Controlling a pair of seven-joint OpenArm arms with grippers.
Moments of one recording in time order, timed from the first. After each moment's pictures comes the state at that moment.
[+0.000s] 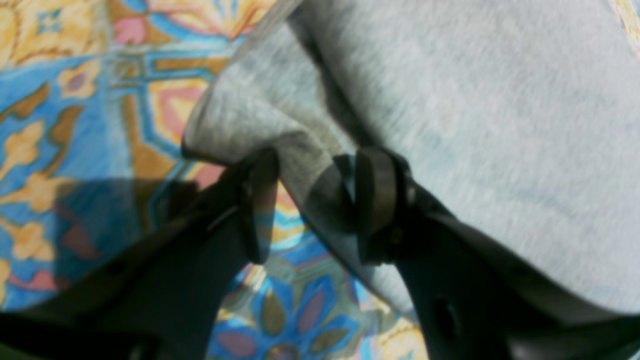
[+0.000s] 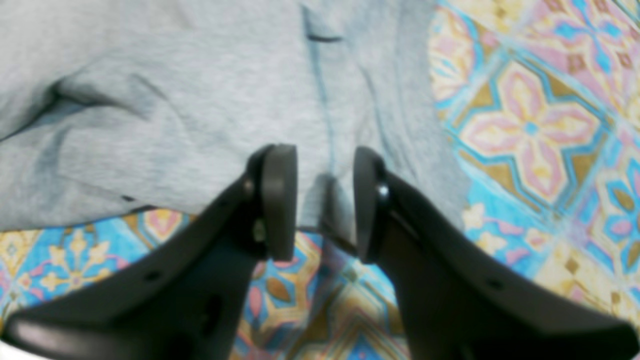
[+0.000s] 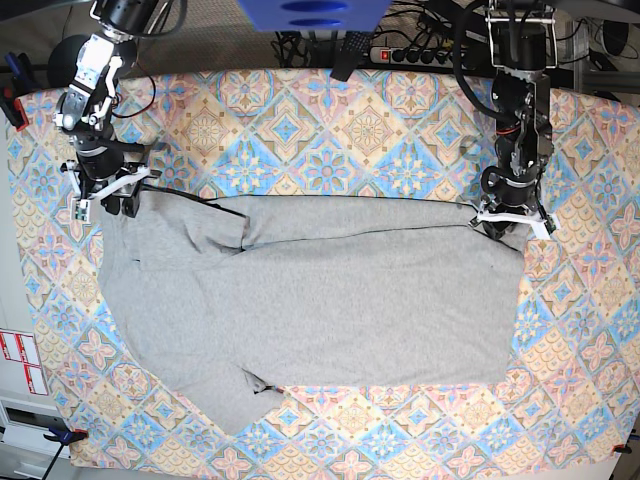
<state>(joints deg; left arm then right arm) 5.3 -13.1 -7.7 67.8 -41.4 8.0 15.3 -12.5 4.4 31.7 86.0 9.8 27.0 -25.8</state>
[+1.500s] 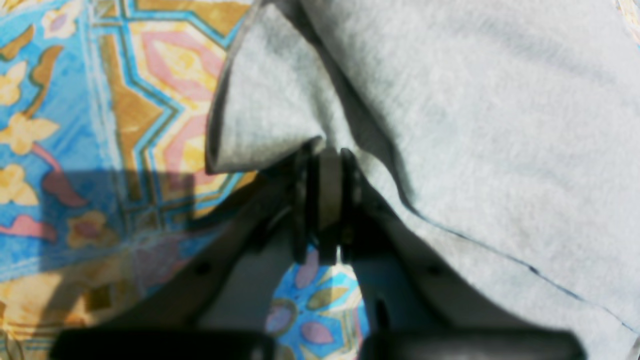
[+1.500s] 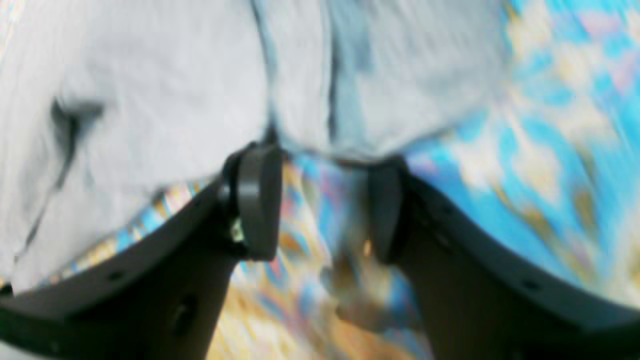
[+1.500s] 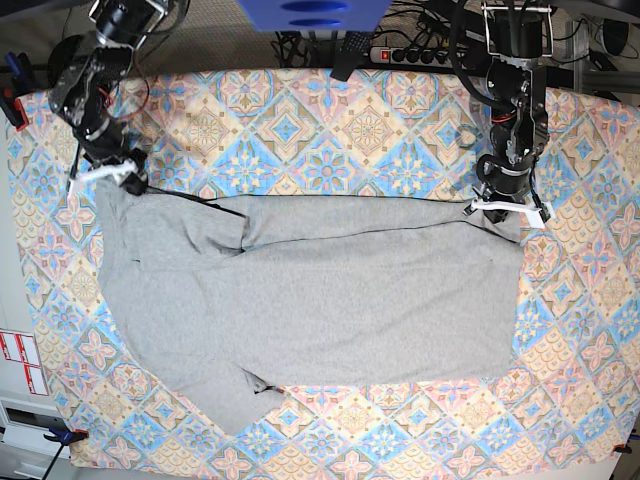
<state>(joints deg) 8.4 -12.5 -7.7 71.0 -42.0 7.8 16.1 -7.4 4.5 41.2 72.4 31.4 26.5 -42.5</state>
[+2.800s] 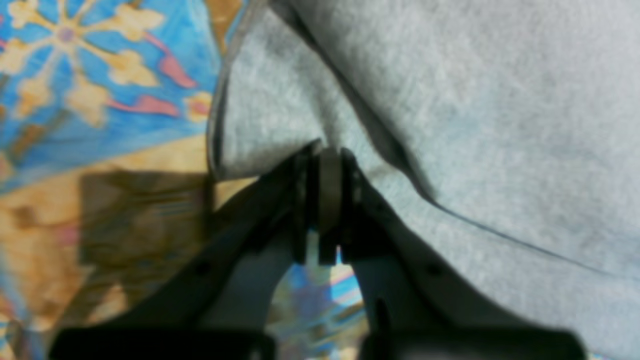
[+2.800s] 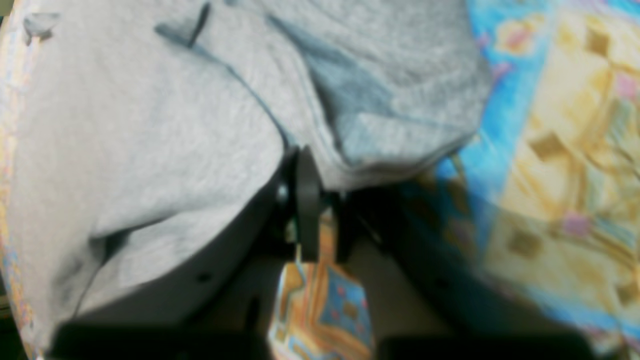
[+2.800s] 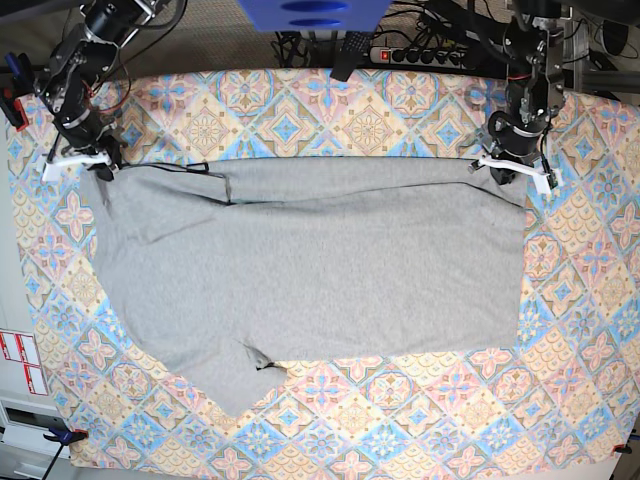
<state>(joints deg) 20.6 -18.2 -7.1 80.4 -42.8 7.1 18.7 -9.2 6.5 48.9 70.5 37.2 26.6 -43.6</state>
